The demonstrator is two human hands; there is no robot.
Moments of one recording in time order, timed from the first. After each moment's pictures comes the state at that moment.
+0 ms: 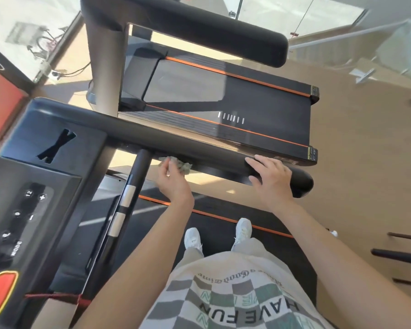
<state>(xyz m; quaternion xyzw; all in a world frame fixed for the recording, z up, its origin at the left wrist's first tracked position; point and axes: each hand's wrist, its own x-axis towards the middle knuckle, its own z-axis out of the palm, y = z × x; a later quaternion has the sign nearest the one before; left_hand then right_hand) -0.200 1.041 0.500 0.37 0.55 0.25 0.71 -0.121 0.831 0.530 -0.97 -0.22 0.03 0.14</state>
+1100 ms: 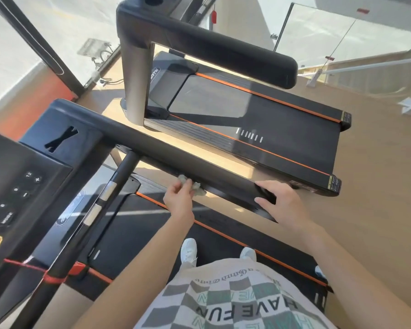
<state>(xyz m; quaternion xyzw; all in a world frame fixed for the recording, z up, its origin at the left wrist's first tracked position) -0.178 0.955 0.493 0.34 0.59 0.23 0.70 -0.052 0.727 0.535 -0.90 -0.31 0.18 0.25</state>
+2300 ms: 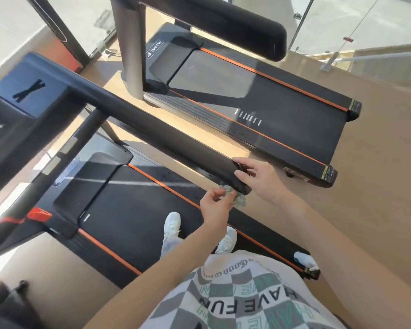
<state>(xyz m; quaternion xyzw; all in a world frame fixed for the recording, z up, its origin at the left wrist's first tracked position) -0.143 0.716 0.475 0.41 0.56 0.12 0.71 -0.004 0.654 0.513 -0.81 -0.32 0.31 0.38</state>
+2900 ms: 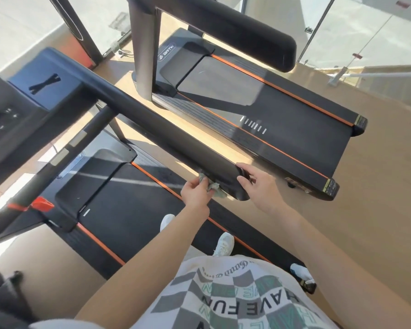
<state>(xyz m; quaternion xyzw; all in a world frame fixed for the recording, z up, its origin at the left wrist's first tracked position) -0.137 0.778 0.480 0.29 0.65 0.17 0.69 -0.021 0.654 0.519 -0.83 -0.32 0.28 0.35</state>
